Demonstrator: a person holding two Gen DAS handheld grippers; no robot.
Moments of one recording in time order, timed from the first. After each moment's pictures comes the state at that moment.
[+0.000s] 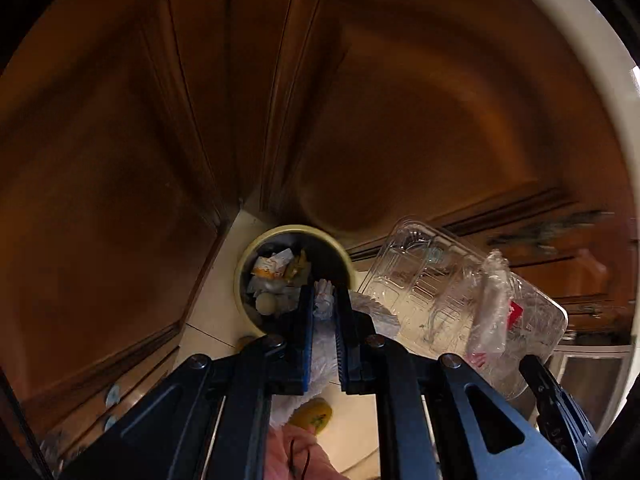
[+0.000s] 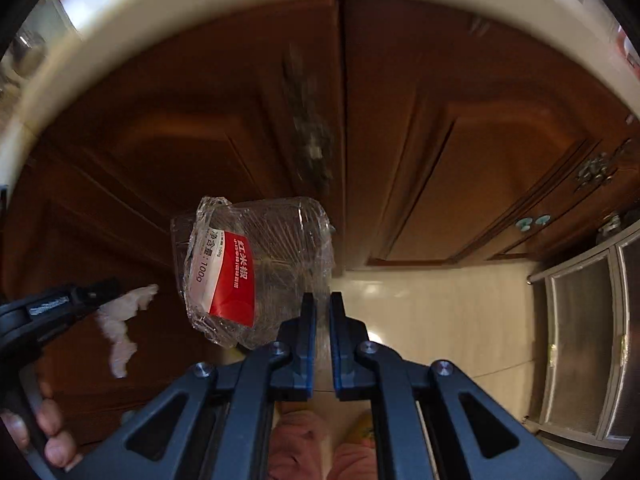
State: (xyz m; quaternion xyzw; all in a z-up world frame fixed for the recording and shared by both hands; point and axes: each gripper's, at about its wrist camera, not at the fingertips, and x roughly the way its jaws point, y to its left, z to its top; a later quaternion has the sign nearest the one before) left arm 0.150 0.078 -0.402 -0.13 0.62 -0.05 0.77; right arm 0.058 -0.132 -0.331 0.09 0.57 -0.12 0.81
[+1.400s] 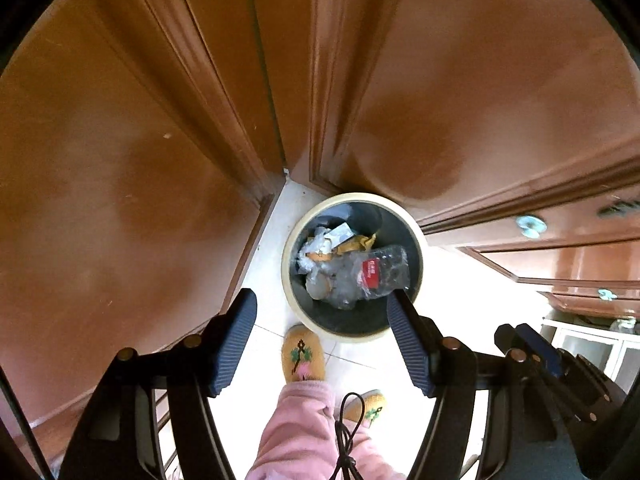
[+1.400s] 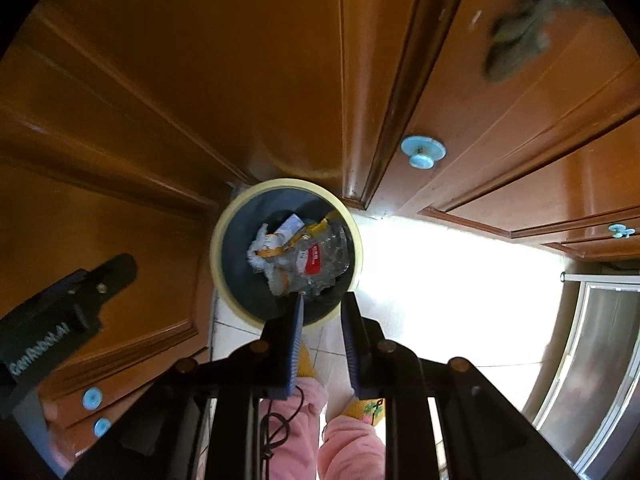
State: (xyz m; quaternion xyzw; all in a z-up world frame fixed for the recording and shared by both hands) left arm 0.147 0.087 -0.460 -0.06 0.66 0.01 0.75; right arm 0.096 -0.090 -0.427 0.07 0.67 -0.02 0.74
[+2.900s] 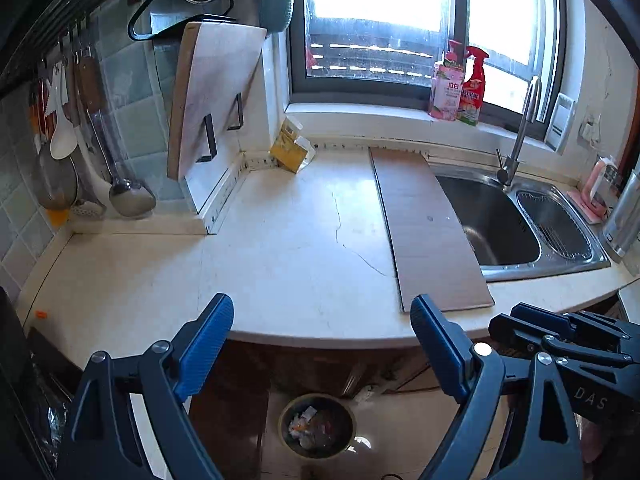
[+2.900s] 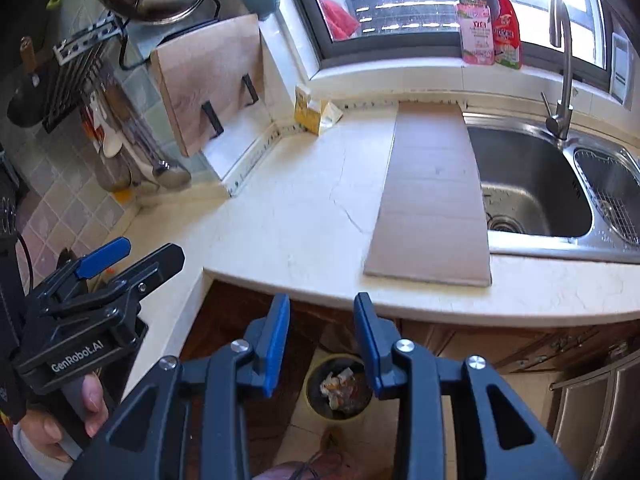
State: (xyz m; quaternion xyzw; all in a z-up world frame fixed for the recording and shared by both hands) left arm 0.130 -0.013 0.017 0.05 0.36 -0.13 0.92; right arm 0.076 -0.188 -0.014 0.13 0.43 0.05 0.89
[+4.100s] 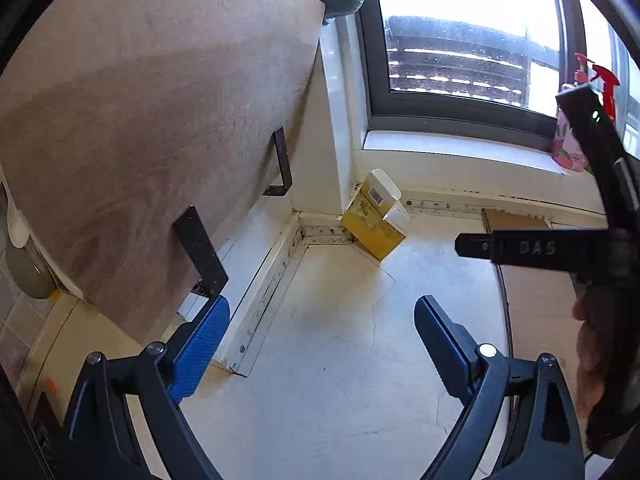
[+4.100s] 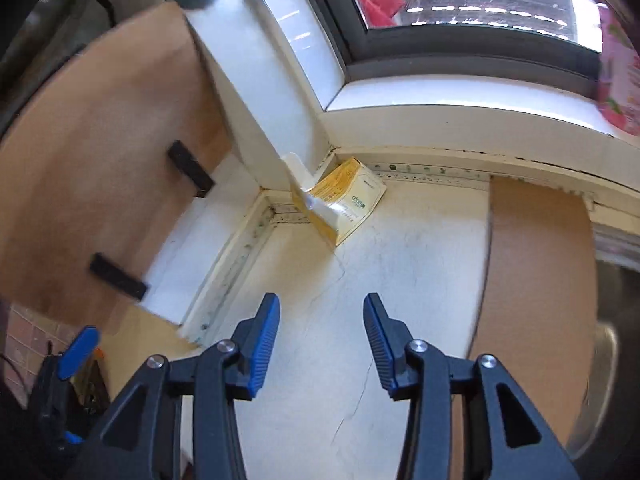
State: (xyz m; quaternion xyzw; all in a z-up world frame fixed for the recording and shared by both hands) left arm 0.425 -0.041 -0.018 0.06 0.34 0.01 0.94; right arm 0.478 -0.209 -0.064 0.13 0.46 0.14 0.87
